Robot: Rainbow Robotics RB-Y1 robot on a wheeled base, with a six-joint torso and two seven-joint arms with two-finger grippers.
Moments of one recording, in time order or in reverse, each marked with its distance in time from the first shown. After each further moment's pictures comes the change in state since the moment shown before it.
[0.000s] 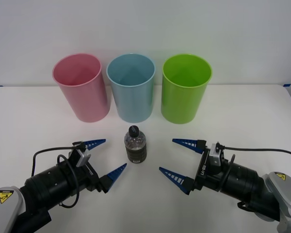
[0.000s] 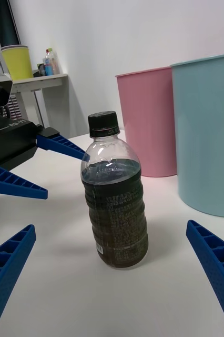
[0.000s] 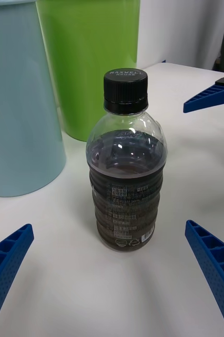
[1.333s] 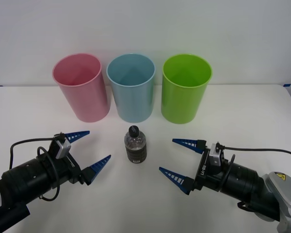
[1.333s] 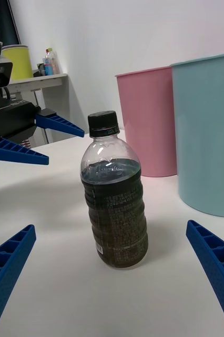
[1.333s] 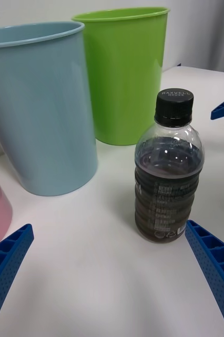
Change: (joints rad) right arm 0.000 0.000 0.000 0.000 0.000 0.000 0.000; left arm -0.008 0.057 0.113 -0.035 0.039 -0.061 0.034
